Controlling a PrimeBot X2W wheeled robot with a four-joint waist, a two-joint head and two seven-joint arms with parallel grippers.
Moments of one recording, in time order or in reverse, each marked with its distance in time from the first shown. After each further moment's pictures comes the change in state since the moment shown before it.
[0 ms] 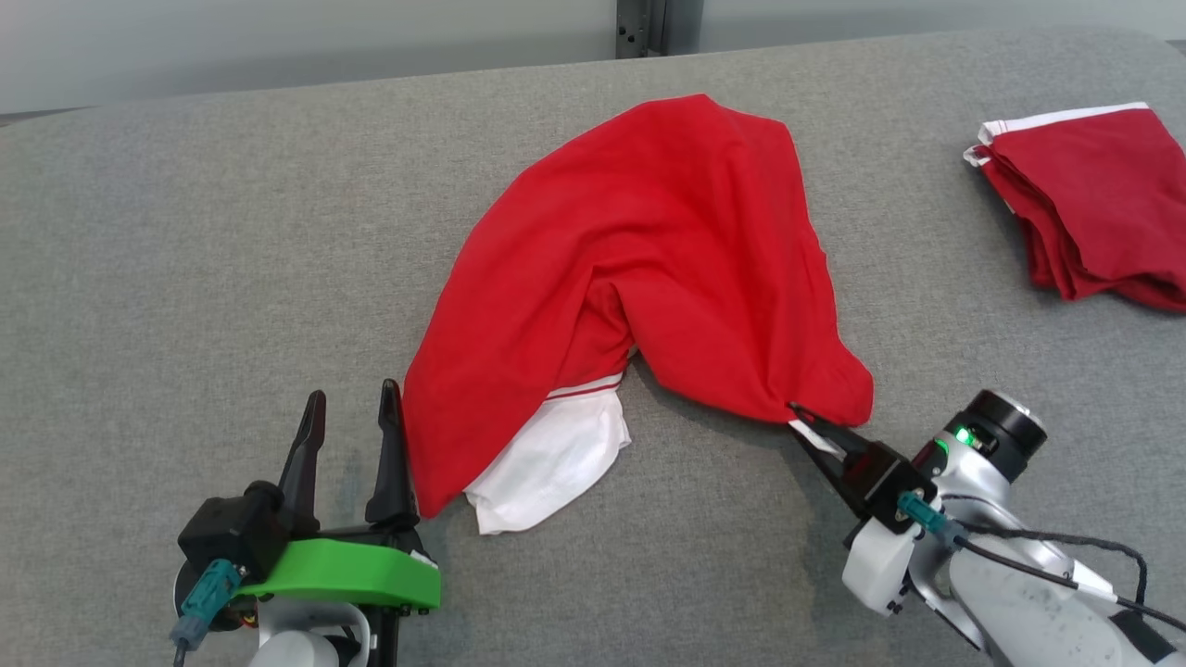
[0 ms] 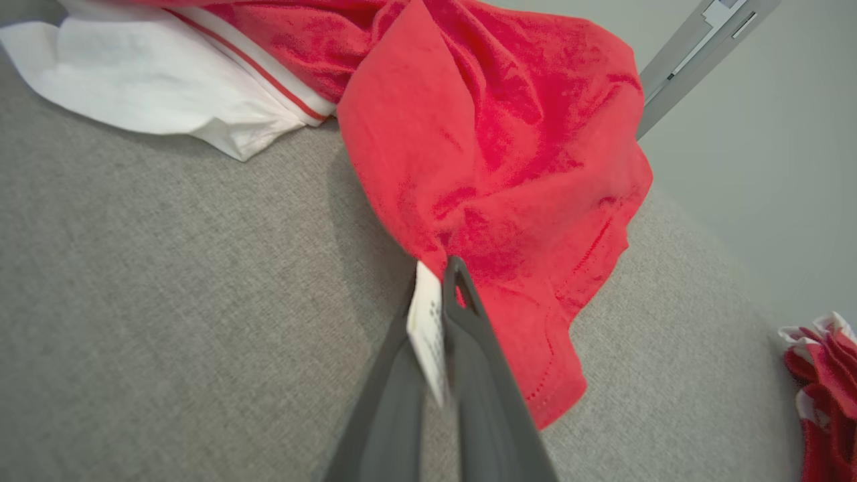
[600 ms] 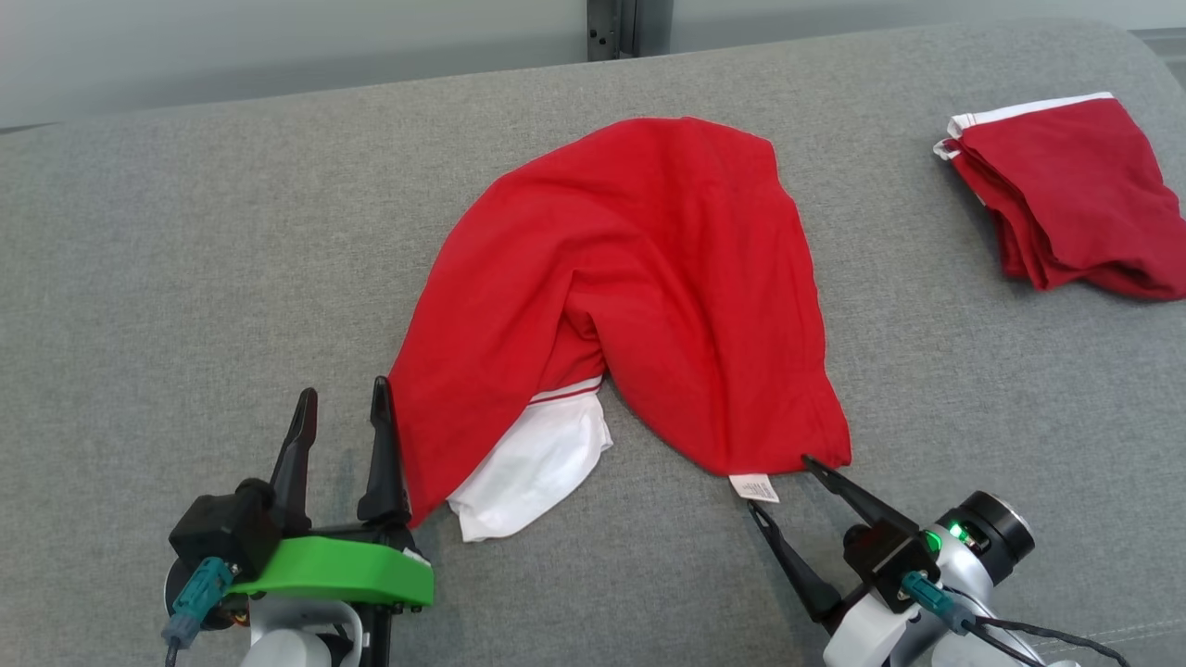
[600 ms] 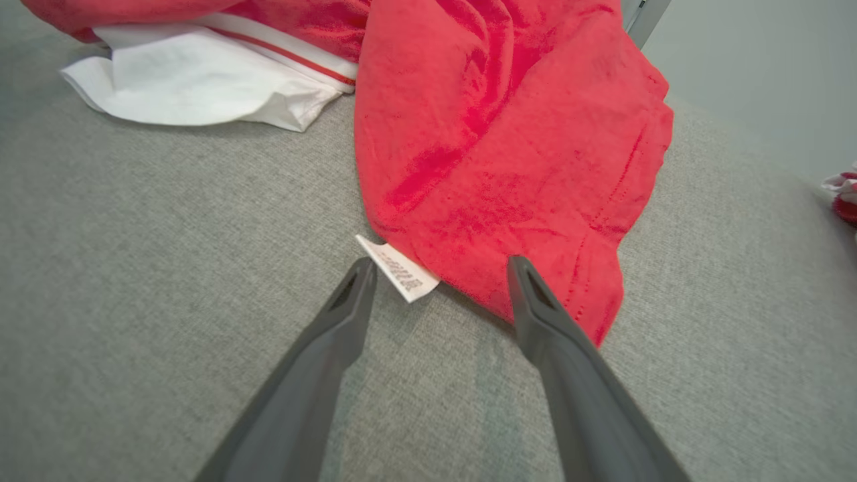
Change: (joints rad) left arm -0.002 0.015 0.000 -0.011 -0.003 0.009 0.007; right arm 0.231 0.143 -0.164 -0.064 -0.021 0.000 -0.030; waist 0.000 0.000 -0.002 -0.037
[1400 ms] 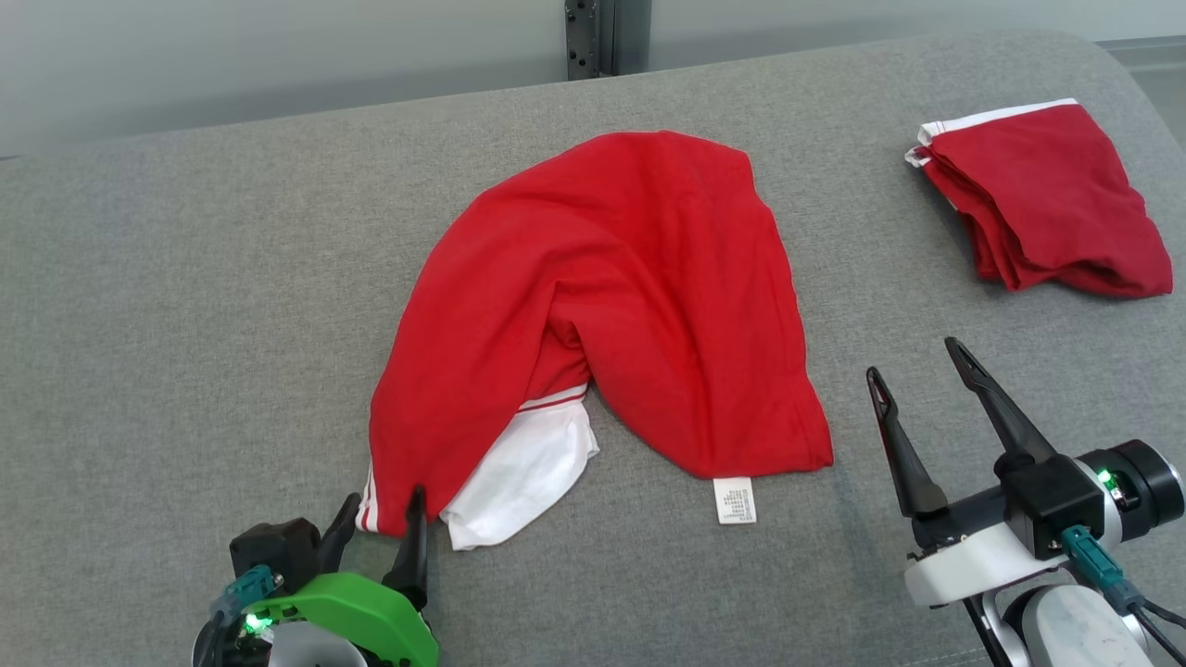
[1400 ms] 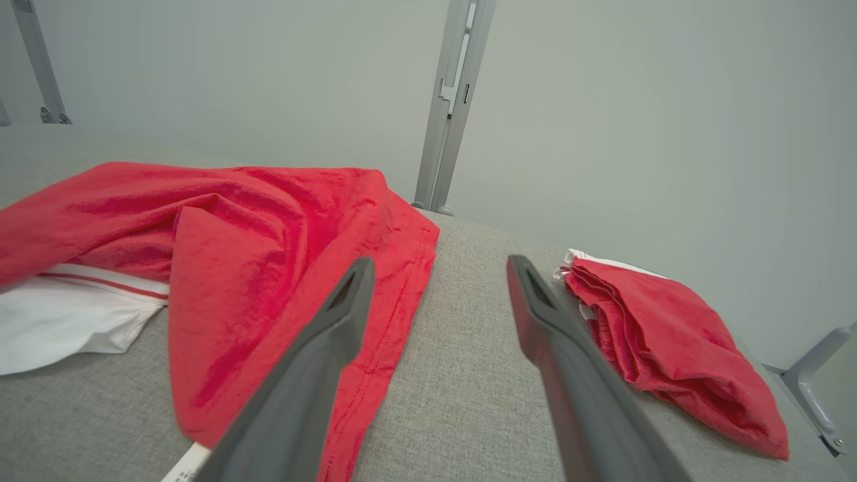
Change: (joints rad) left arm 0.027 0.052 -0.062 0.169 -0.059 -0.034 0.195; right arm 0.096 0.082 -0.338 -0.309 -0.012 0.000 -0.012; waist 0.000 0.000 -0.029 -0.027
